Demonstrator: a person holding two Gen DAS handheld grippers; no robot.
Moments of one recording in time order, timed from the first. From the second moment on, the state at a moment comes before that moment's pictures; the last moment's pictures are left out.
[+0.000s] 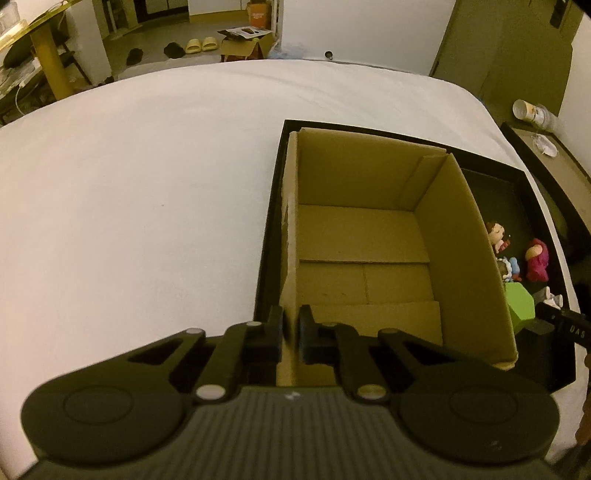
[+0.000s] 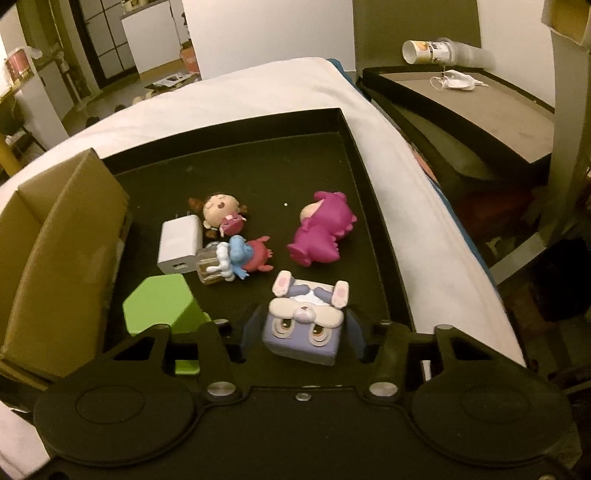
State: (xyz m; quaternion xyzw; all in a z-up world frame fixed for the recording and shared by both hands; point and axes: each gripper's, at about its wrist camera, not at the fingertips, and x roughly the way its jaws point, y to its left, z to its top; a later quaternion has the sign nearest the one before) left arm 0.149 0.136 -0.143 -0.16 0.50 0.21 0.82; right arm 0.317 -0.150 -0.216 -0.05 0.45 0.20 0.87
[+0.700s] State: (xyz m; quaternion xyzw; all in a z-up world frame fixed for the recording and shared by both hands) left arm 0.155 0.149 -0.157 -0.20 0.51 0.22 0.81; right arm 0.315 -0.145 -0.202 -0.09 0.45 0.22 0.86
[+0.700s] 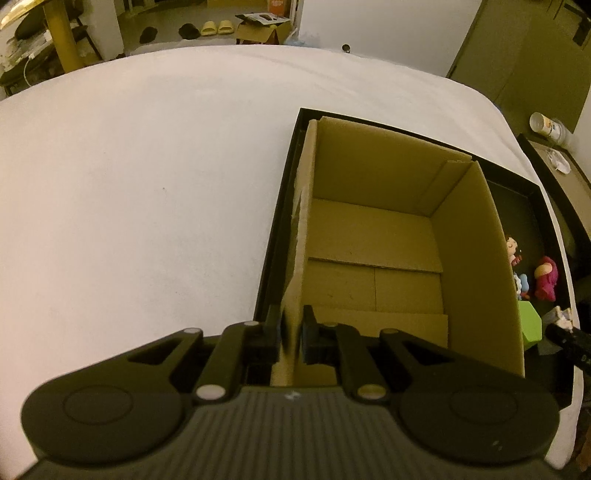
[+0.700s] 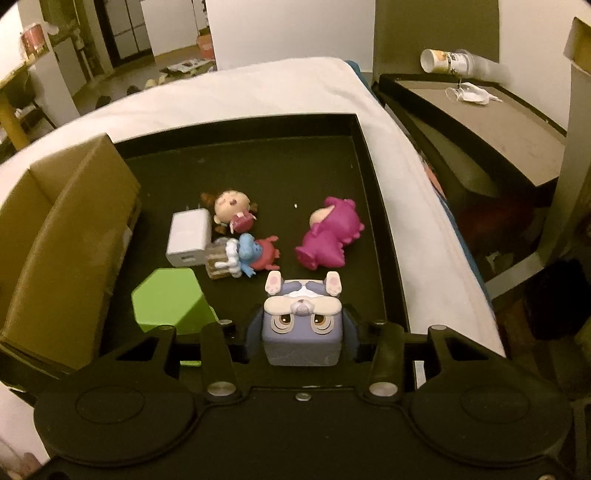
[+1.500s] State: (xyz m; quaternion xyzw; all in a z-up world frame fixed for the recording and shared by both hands) left arm 0.167 0.160 -0.173 -0.21 0.54 0.21 0.79; right arm 0.311 -0.120 -0.134 -0.06 0.39 0.27 0.88
